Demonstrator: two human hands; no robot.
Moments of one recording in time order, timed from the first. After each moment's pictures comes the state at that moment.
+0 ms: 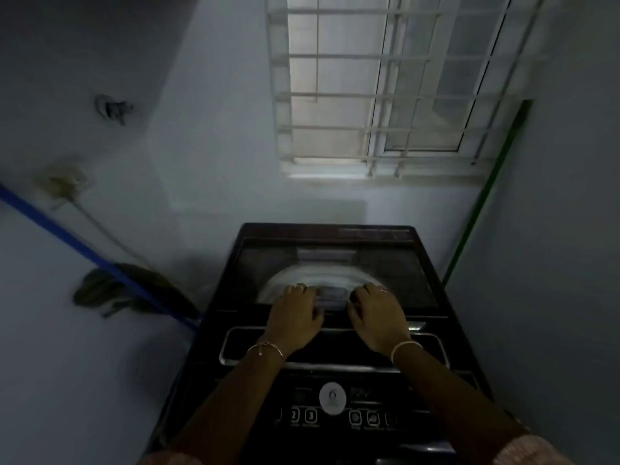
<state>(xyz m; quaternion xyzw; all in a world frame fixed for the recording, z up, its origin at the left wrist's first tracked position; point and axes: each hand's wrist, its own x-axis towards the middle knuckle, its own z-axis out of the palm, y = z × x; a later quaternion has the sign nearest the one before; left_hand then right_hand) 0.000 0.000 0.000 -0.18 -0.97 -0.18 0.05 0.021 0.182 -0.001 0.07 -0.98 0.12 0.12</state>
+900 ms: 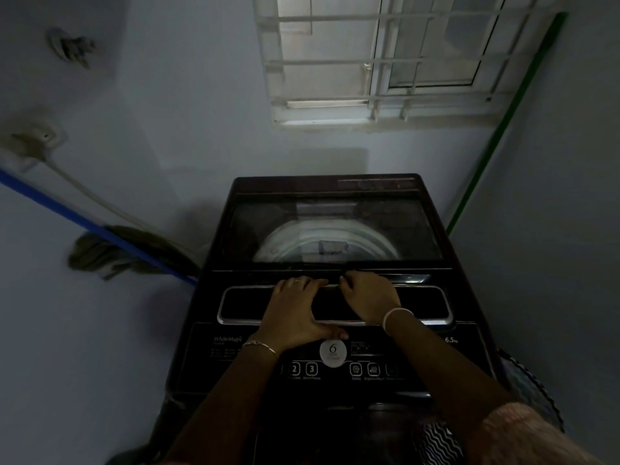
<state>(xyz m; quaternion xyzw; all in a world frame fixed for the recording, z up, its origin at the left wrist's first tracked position) 0.038 -0.008 -0.033 -0.22 -0.96 -0.16 -0.01 0.029 0.166 -0.026 0.03 -0.98 0.18 -0.03</state>
